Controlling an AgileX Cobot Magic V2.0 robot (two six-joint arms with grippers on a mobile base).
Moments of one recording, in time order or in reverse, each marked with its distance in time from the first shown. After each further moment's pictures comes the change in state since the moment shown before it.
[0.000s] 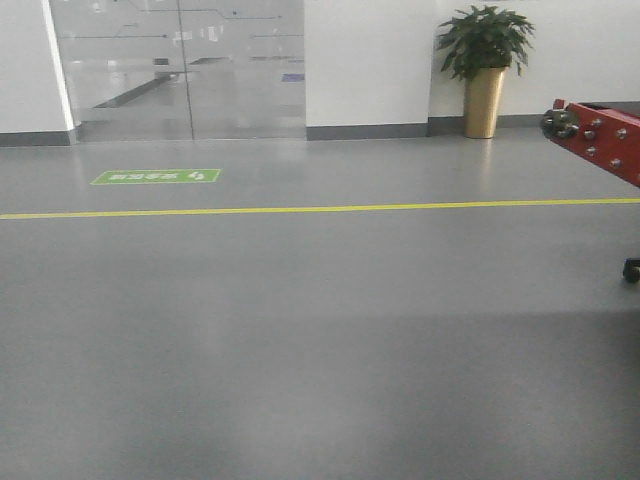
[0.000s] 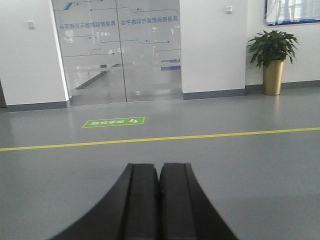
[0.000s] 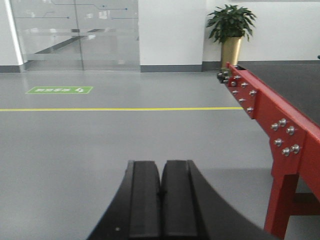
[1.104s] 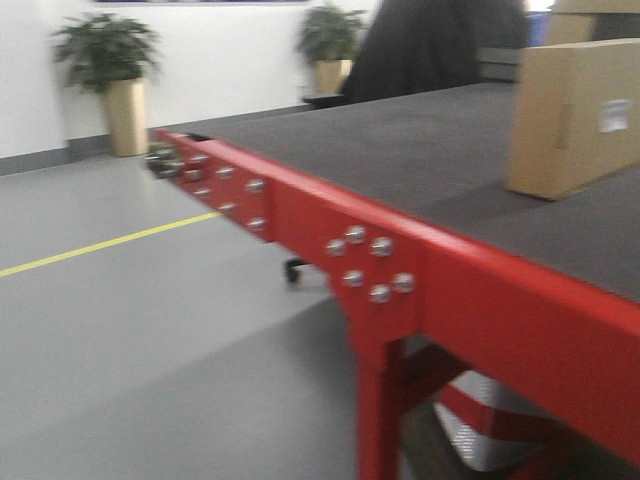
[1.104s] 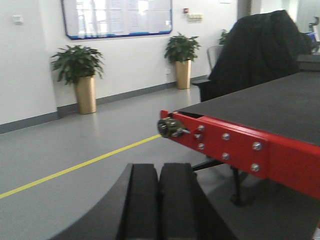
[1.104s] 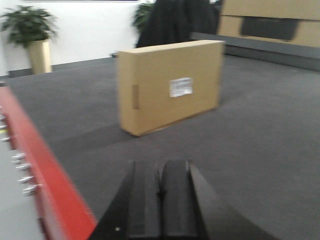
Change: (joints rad) left arm 0.000 0.000 0.000 0.000 0.000 0.000; right arm 0.000 0.000 0.000 0.000 0.000 0.000
